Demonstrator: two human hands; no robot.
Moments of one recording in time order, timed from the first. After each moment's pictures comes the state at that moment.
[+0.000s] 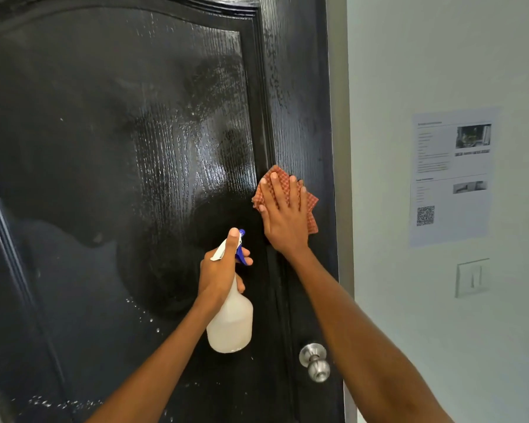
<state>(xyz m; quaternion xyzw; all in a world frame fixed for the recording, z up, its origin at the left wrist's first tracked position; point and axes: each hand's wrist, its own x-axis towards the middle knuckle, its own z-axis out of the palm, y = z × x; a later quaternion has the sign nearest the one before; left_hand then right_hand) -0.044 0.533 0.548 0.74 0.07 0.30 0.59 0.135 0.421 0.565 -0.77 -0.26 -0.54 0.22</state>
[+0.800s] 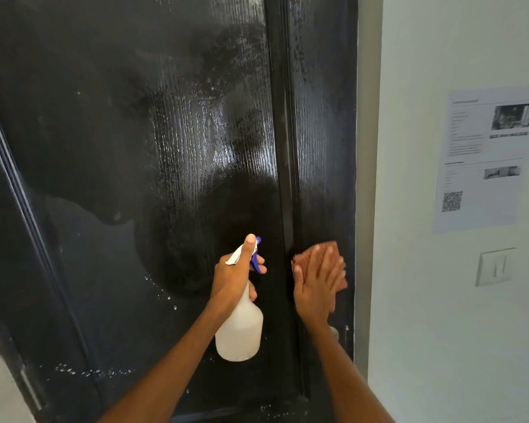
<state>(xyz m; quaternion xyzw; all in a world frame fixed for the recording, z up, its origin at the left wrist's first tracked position) -0.054 0.549 0.509 0.76 0.12 0.23 0.60 0.102 0.427 0.361 -0.84 -0.09 -0.34 0.41</state>
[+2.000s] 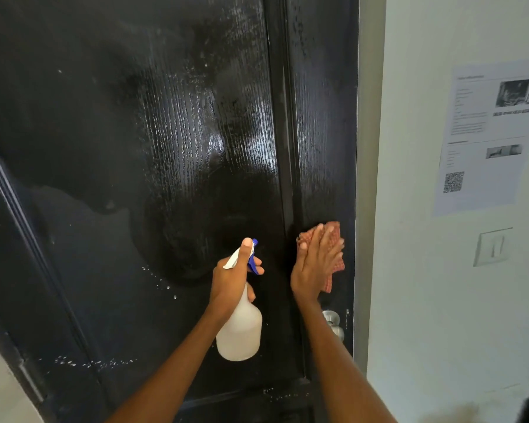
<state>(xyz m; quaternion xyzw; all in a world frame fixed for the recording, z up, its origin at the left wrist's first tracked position) -0.059 0.557 0.480 0.75 0.13 0.21 0.62 0.093 0.447 0.389 -0.76 -0.07 -0.37 0.52</state>
